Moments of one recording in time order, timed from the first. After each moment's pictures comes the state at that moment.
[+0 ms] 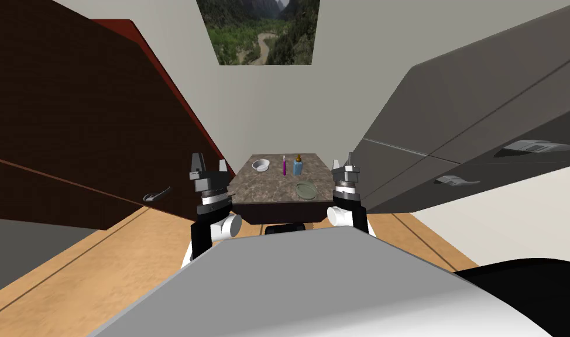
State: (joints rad) left arm 0.45 0.00 -0.02 -2.35 0.08 -0.46 -0.01; right arm 0.48 0.04 -0.03 -2.31 -0.05 -0.42 0.02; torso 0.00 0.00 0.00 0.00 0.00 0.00
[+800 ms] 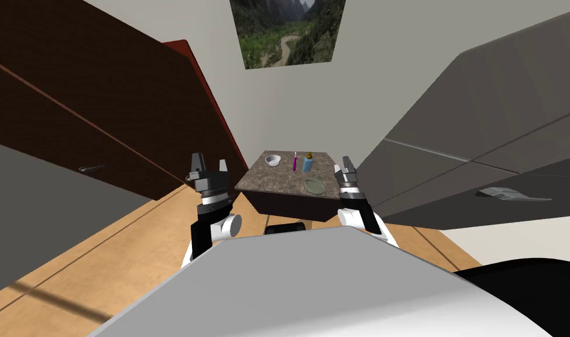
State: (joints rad) left arm 0.45 0.00 -0.02 -2.35 0.08 -0.46 -0.01; right arm 0.48 -0.15 -0.13 -2.24 -0.04 -0.31 0.05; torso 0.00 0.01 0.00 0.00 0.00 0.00
